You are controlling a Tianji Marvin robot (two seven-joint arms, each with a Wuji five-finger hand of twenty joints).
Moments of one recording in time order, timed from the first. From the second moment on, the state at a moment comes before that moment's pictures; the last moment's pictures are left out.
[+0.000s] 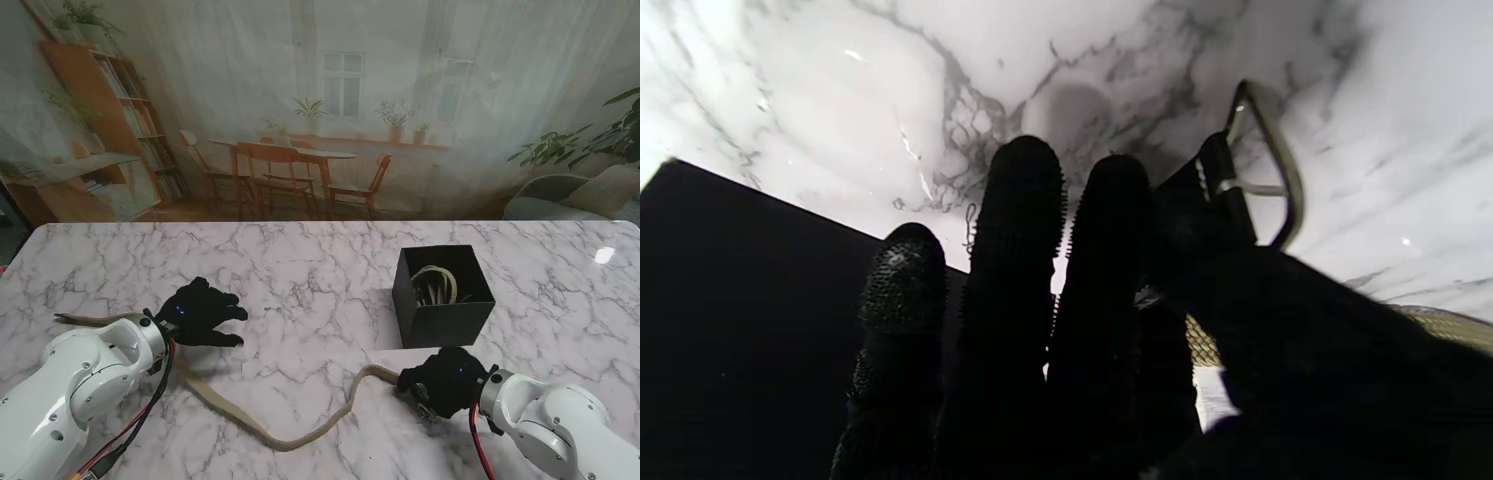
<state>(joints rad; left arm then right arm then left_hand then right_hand) 1.58 -1.00 -1.34 -1.68 1.23 -0.42 -0.19 -1.80 -0.99 1.40 -1.72 -1.26 -0.48 0.21 0.76 -0.05 -0.01 -0.01 0.60 0.07 0.20 0.46 0.60 0.15 0.13 0.29 0.55 0.21 0.27 0.51 0.14 0.25 0.75 0.57 0.60 -0.64 1.12 -0.22 0.49 -0.12 0.67 0.24 1.33 -0.12 0.47 0.51 1.26 -0.03 0.64 0.60 0.62 0.18 1.29 0.46</state>
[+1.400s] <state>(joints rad) 1.57 -1.00 -1.34 -1.67 1.22 -0.42 -0.18 -1.67 -1.01 1.22 -1.52 -1.14 -0.43 -0.10 0.76 -0.05 -0.01 -0.01 0.60 0.07 0.20 0.46 0.60 0.15 0.13 0.29 0.55 0.21 0.27 0.51 0.14 0.25 0.75 0.57 0.42 -0.62 1.05 -0.17 0.52 -0.20 0.65 0.22 1.40 -0.03 0.86 0.50 1.22 0.00 0.60 0.53 0.61 0.22 1.33 0.52</state>
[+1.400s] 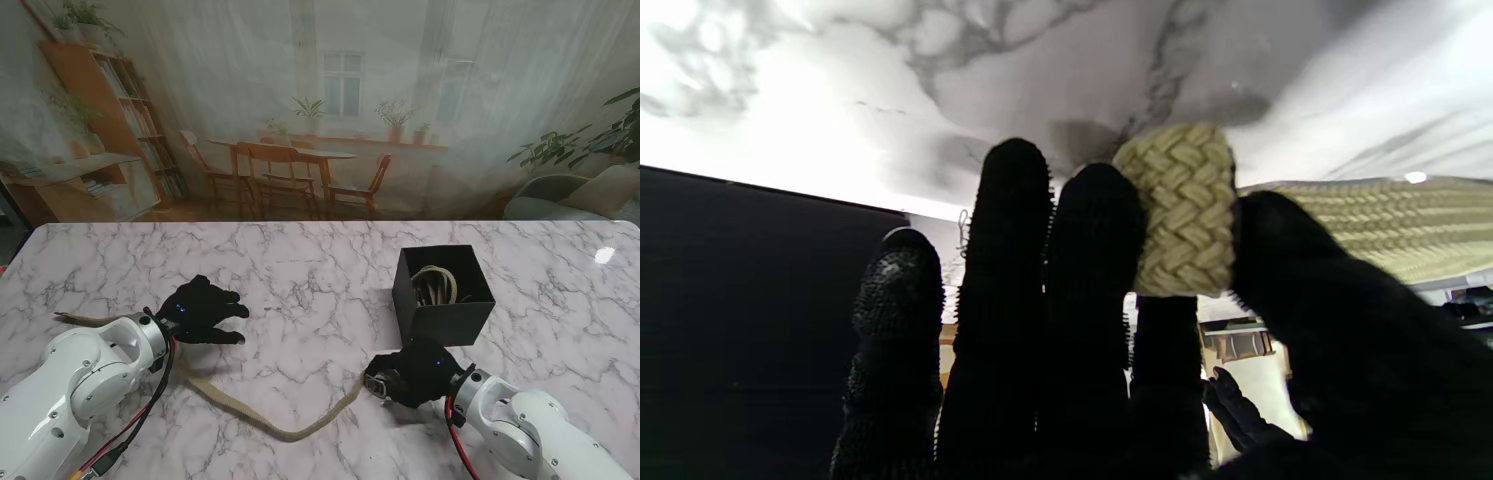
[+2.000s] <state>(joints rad) 1.57 -1.00 -1.34 -1.66 1.22 -0.43 -0.16 -1.66 -1.03 1.17 -1.50 -1.09 -0.35 -0.15 0.76 -0.05 -0.01 -0.01 0.60 0.07 0.20 0.46 0.60 0.15 0.13 0.29 0.55 0.21 0.27 0.51 0.14 0.25 0.75 0.57 0.52 -0.50 1.05 -0.17 0.44 -0.05 0.71 0.26 1.40 0.07 0.99 0.52 1.25 0.10 0.82 0.55 0.67 0.29 1.36 0.48</state>
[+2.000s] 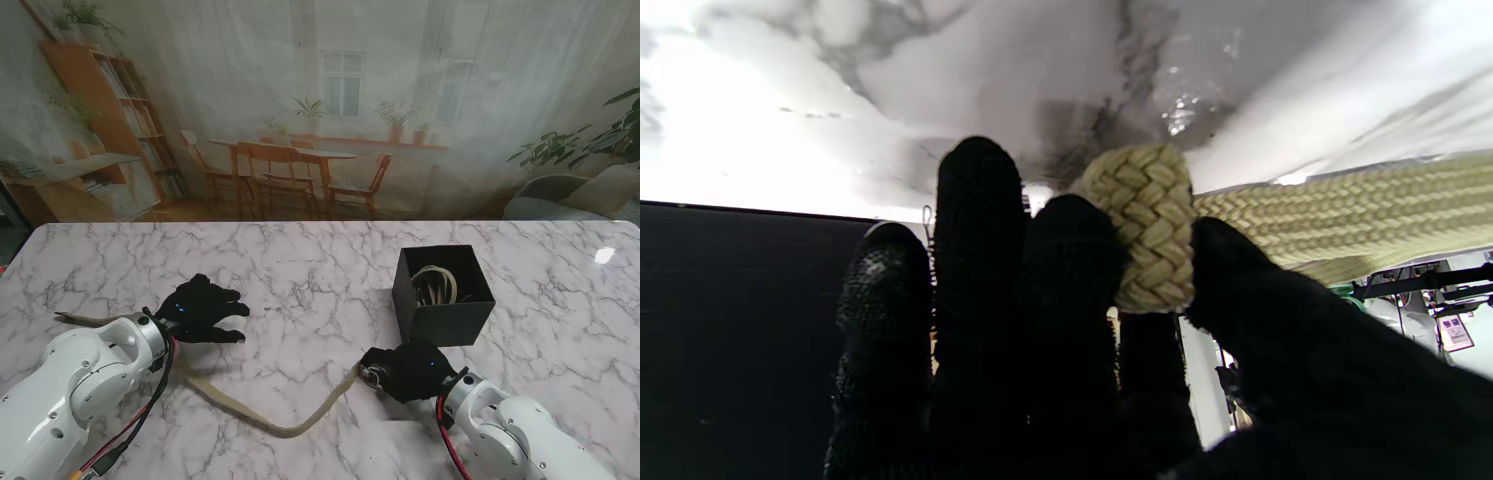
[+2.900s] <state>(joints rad) 1.59 -1.00 -1.37 -1.67 1.22 -0.44 -0.14 -1.74 -1.04 1.21 -1.54 -1.08 -0.22 -0.19 0.78 -0.05 -0.01 -0.01 0.60 0.07 0.20 0.46 0.60 0.15 0.13 0.29 0.55 0.21 0.27 0.51 0.14 0.25 0.75 0.57 0.60 -0.44 1.02 -0.15 0.27 -0.23 0.73 0.26 1.41 0.08 0.99 0.47 1.26 0.13 0.82 0.52 0.69 0.33 1.36 0.44</state>
